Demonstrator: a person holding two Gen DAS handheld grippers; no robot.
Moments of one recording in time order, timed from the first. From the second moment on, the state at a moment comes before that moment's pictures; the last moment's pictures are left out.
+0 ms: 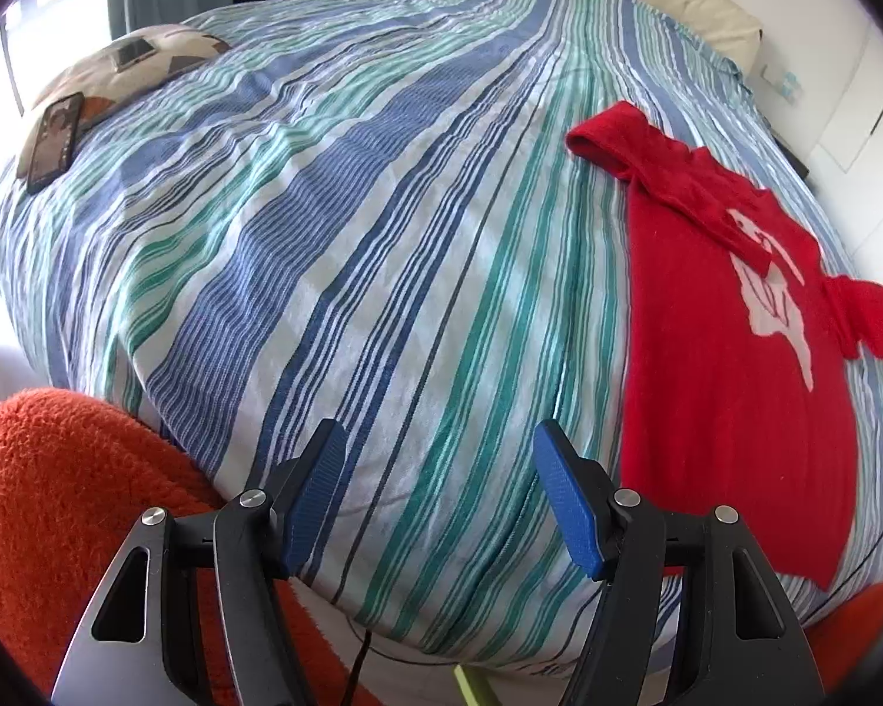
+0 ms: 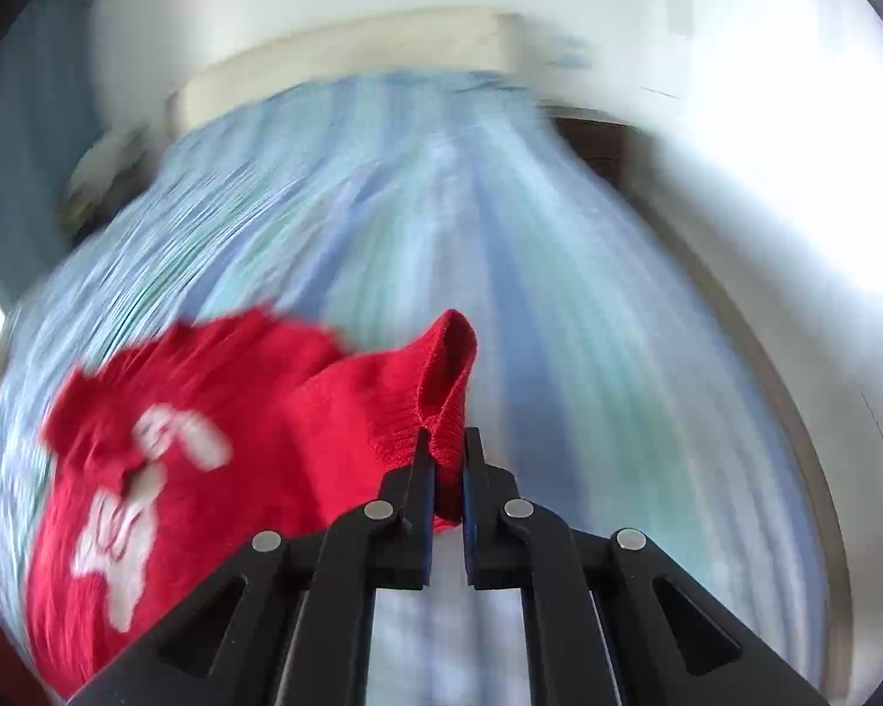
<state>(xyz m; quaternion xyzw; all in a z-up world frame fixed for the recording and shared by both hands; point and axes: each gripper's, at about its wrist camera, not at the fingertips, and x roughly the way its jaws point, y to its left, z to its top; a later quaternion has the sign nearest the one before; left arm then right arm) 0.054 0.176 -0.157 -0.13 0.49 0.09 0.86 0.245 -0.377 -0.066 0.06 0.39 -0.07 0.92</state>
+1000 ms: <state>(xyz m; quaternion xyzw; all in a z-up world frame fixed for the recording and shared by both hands) 0.056 0.171 -0.174 -0.11 0.52 0.10 0.84 0.101 -0.541 -0.172 0.34 0.40 -0.24 0.81</state>
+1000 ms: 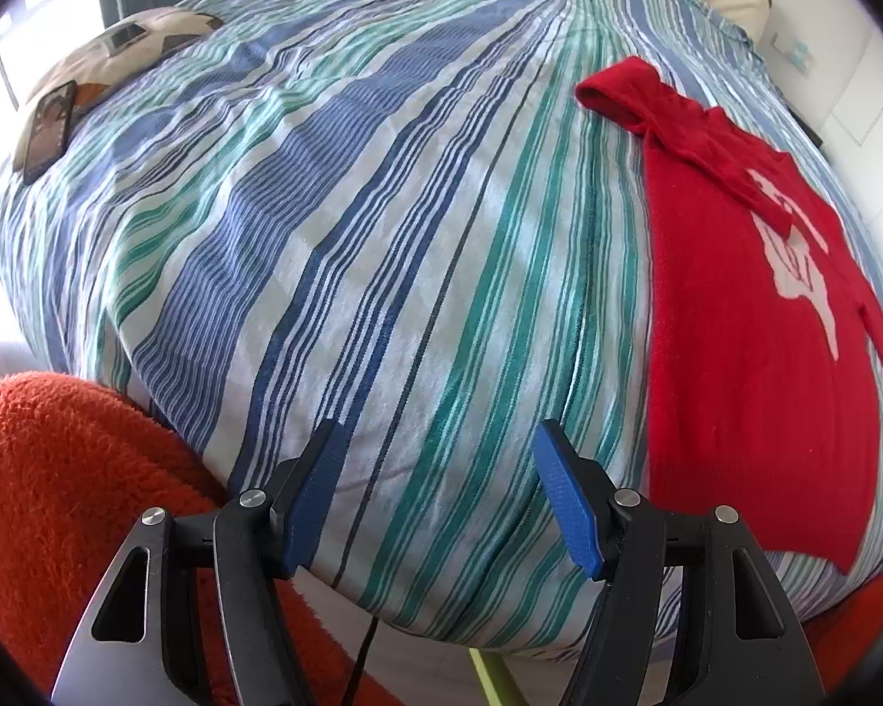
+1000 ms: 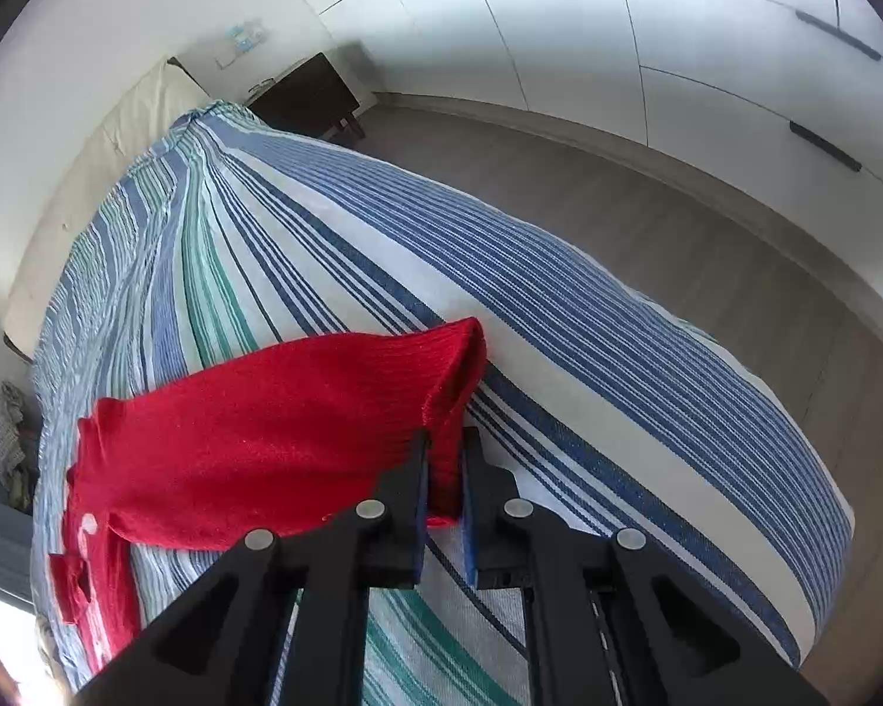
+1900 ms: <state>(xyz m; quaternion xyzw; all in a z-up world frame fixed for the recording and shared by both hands) 0.138 0.061 -0.029 0.02 0.39 -0.09 0.91 0.068 -0.448 -0.084 0.20 0.40 -0.14 0.88</state>
